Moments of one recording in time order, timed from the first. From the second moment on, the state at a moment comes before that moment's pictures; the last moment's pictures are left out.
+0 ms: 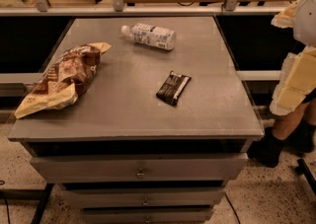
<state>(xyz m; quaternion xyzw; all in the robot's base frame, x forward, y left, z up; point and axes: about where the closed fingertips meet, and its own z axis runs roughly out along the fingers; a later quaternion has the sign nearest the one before) 0.438 -0.213 0.990 -0.60 0.78 -0.05 0.18</state>
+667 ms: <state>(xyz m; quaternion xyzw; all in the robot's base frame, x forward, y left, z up) 0.451 -0.199 0.992 -0.60 0.78 -0.07 0.17</state>
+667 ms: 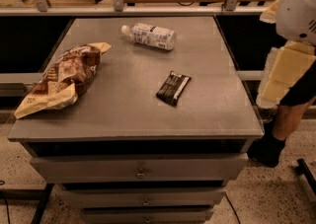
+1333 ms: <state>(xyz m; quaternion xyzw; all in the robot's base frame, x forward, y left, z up) 0.528 -0.119 1.004 -0.62 0.76 -0.11 0.17</state>
